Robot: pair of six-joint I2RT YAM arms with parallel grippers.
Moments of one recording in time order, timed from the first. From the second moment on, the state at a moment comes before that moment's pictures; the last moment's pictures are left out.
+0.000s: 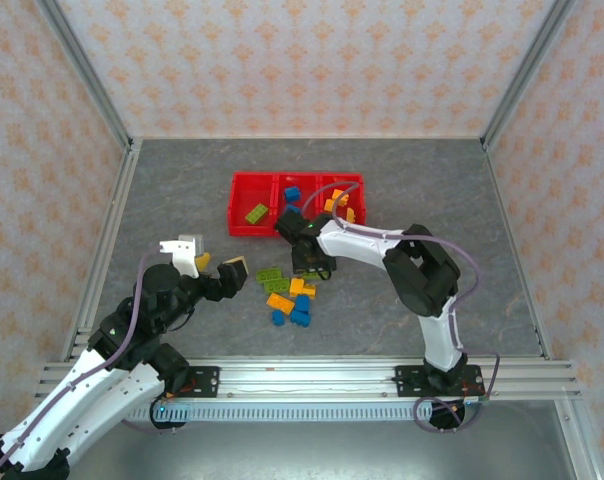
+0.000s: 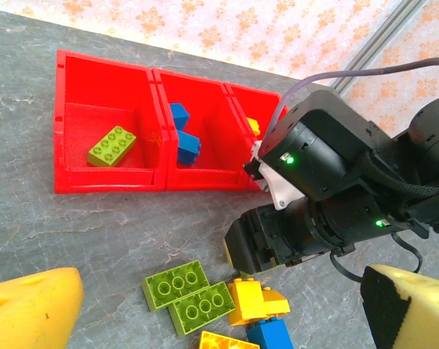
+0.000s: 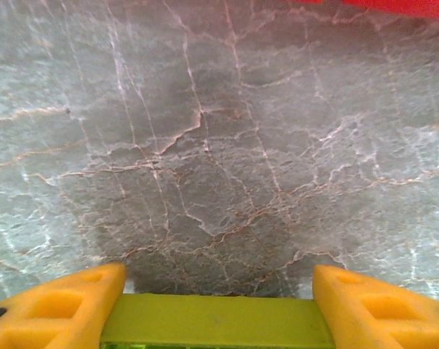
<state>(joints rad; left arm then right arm) -0.60 0.44 0.59 -0.52 -0.15 -0.51 0.84 2.00 1.43 -0.82 0.17 0.71</state>
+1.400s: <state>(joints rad) -0.61 0.39 0.59 -0.52 -0.24 -0.52 0.76 2.45 2.33 -0.56 0.11 0.35</state>
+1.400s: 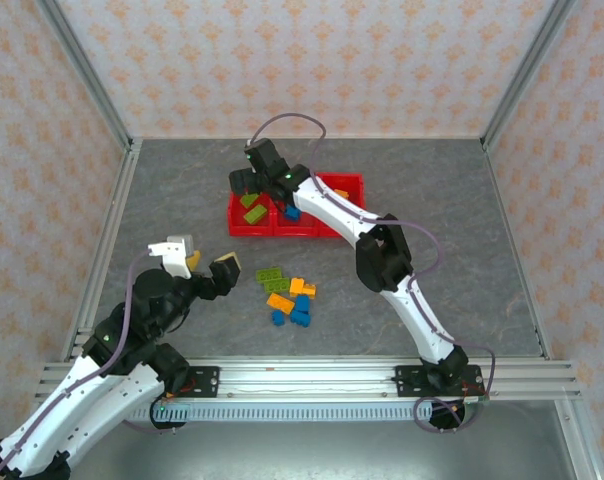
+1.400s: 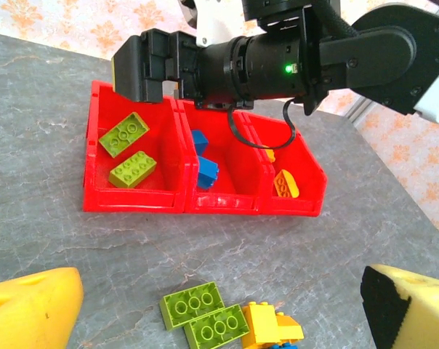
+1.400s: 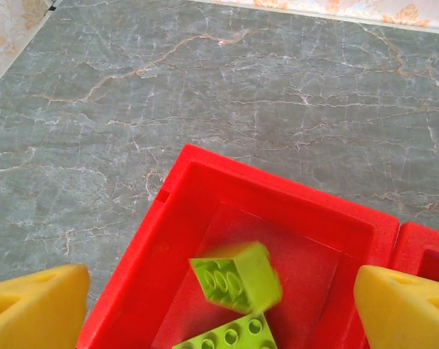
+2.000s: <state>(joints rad) -0.61 0.42 0.59 -0.52 -0.24 -0.52 0.76 2.00 2.02 -0.71 0.10 0.45</state>
